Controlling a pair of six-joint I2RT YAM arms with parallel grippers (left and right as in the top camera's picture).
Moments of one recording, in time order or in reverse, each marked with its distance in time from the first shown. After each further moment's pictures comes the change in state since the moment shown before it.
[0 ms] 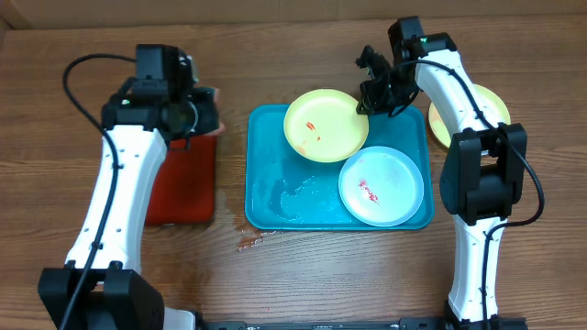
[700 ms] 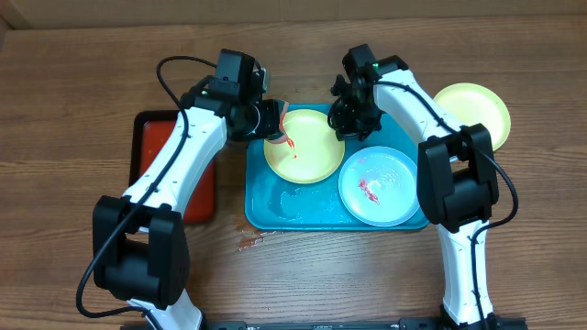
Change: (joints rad) left arm -0.214 0.221 -0.003 0.159 0.151 -0.083; right arm 0.161 0.000 -0.143 0.100 0.199 0.277
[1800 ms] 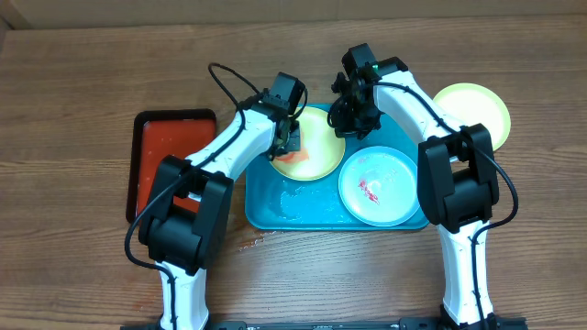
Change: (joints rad) left arm -0.147 0.239 0.048 -0.006 -0.425 -0.111; right arm 0.000 -0.004 -0.012 0.040 0.022 0.025
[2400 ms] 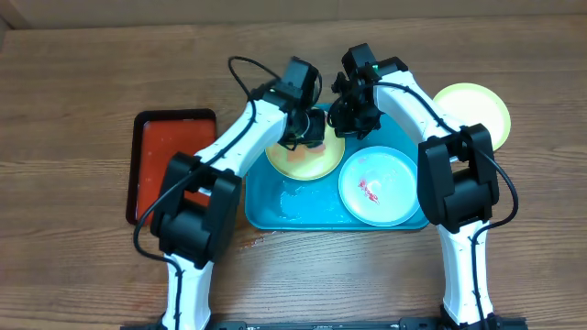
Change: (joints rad) left arm -0.040 0.069 0.132 0.023 0.322 0.010; right arm 0.000 0.000 0.000 -0.001 0.000 0.000
